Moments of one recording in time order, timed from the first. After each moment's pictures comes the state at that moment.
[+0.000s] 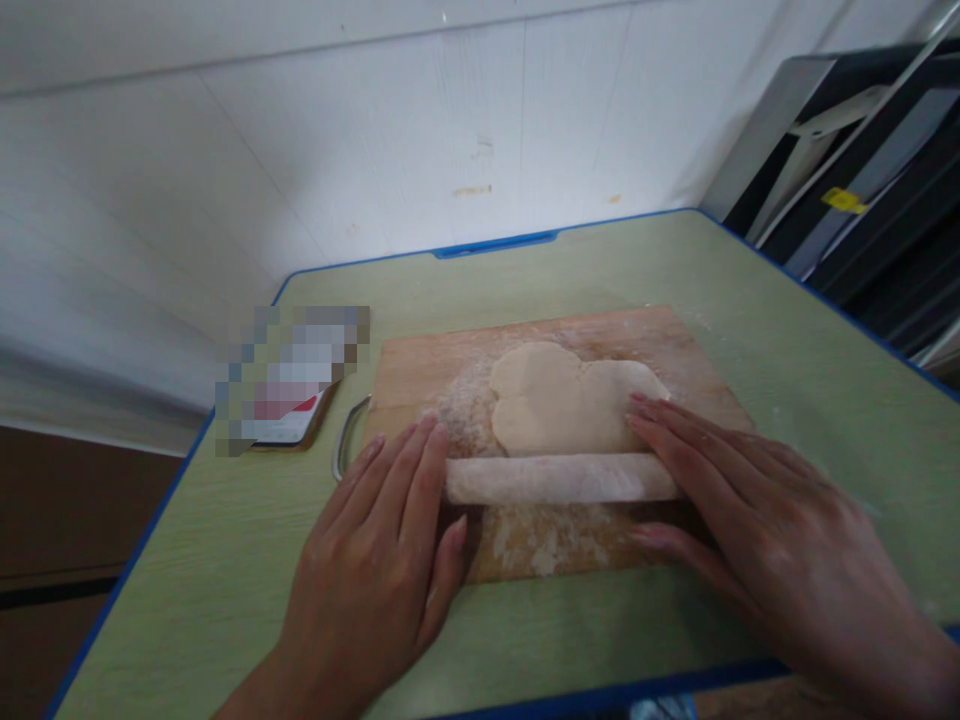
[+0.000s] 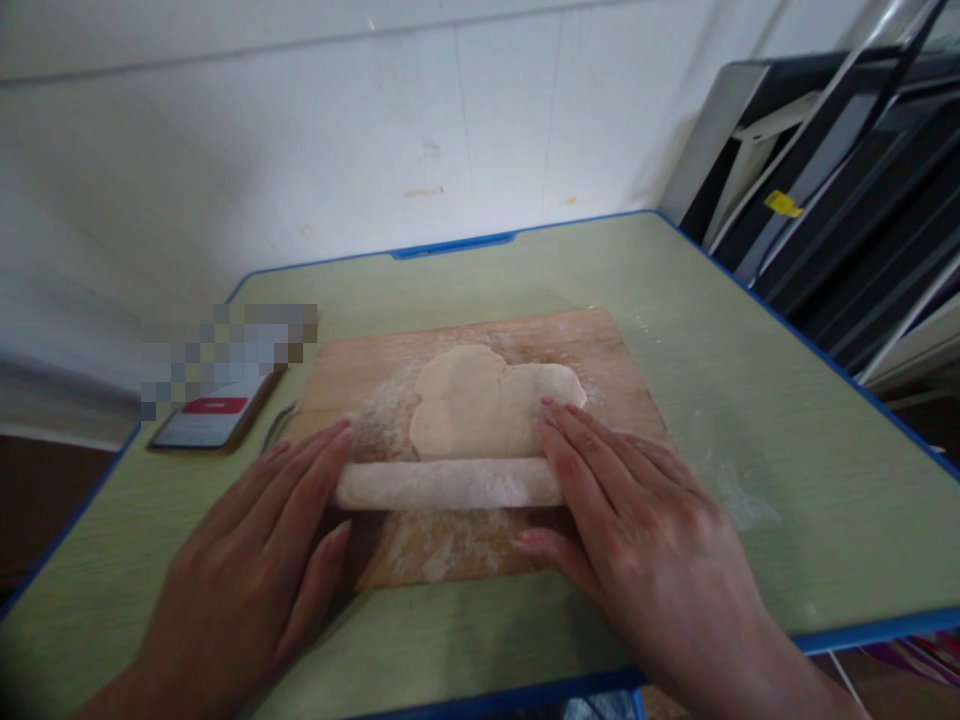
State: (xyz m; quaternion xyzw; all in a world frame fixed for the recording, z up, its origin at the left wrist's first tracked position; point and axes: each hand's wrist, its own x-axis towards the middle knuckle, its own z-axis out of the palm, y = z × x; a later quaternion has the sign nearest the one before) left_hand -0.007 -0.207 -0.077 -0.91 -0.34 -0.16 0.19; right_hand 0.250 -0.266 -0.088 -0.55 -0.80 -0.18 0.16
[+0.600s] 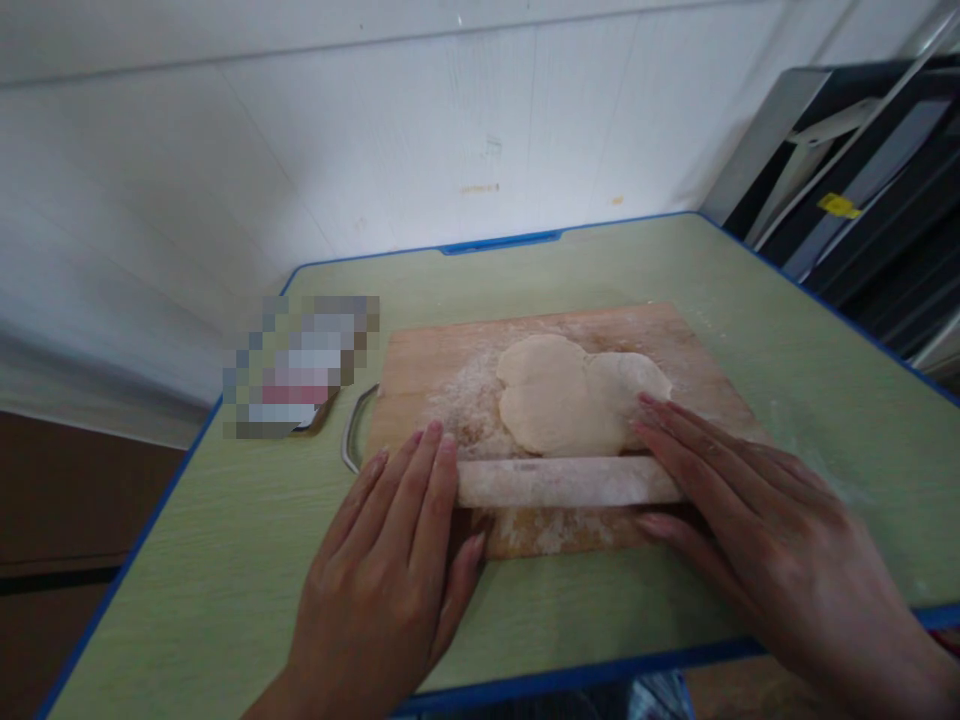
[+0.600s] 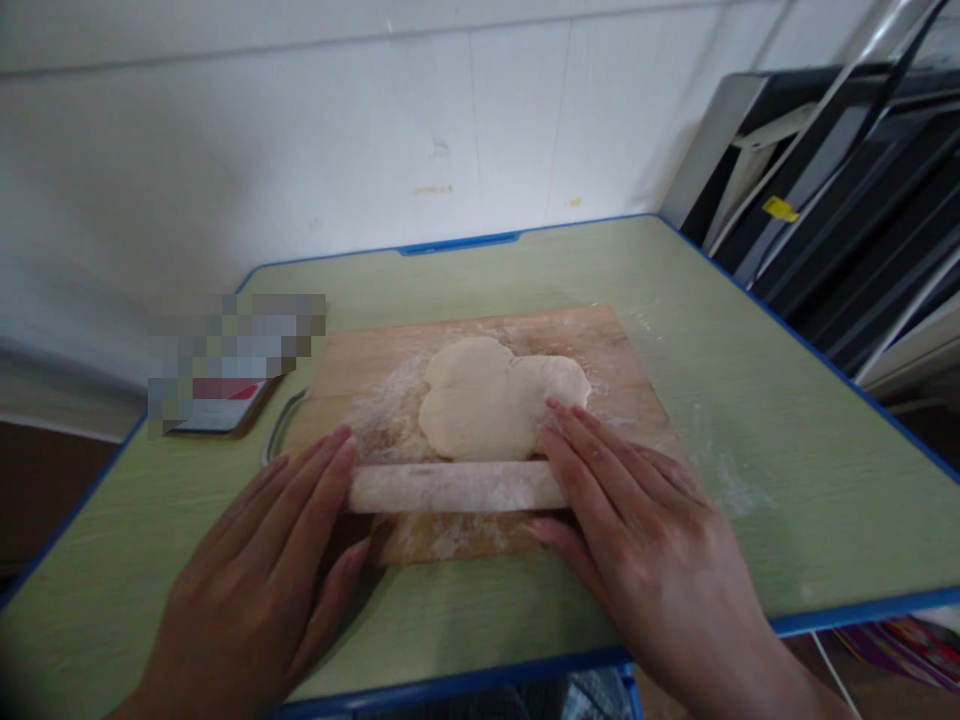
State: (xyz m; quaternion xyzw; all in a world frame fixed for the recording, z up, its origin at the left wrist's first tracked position) left_hand -0.011 -0.225 -0.086 -0.90 -0.34 -0.18 0.21; right_hand 0.246 -0.275 -0.093 -0.54 -0.80 -0.18 0.18
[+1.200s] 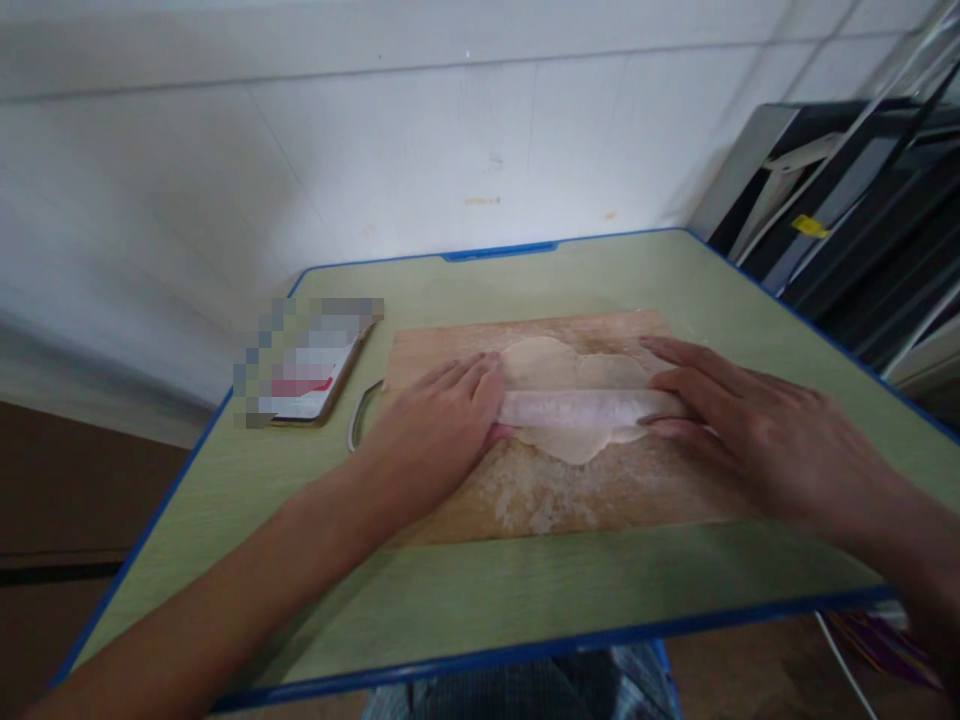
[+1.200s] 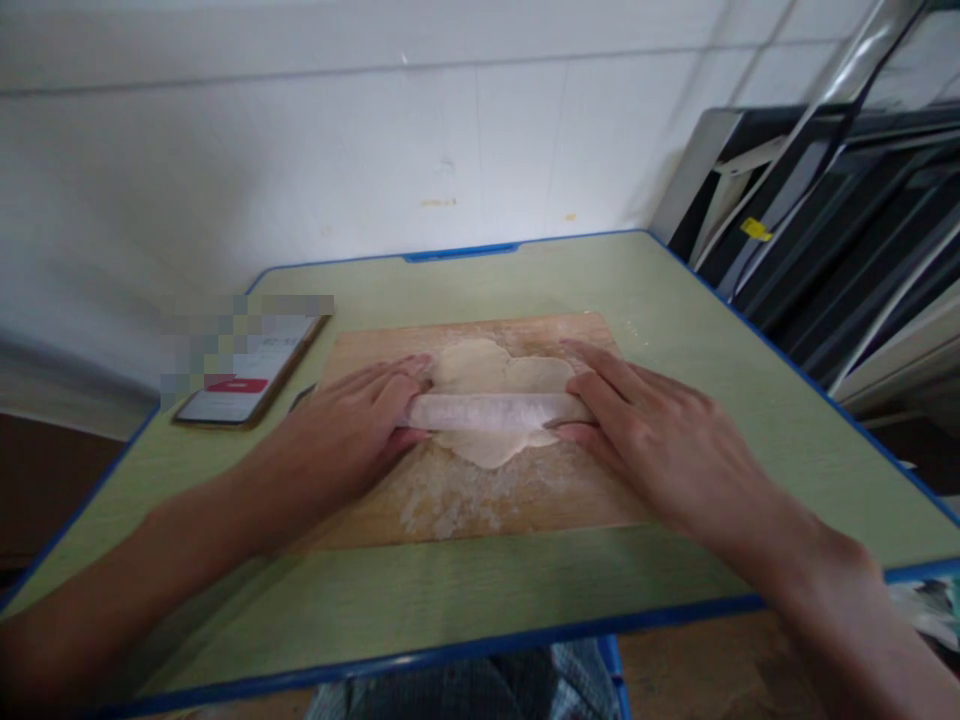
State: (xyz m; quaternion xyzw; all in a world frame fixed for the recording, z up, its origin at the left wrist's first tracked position) left_hand 0.026 -0.160 -0.058 -0.94 -0.33 -0.04 0.05; right_hand 0.289 -0.241 -0.074 -0.56 -0.80 -0.14 0.14
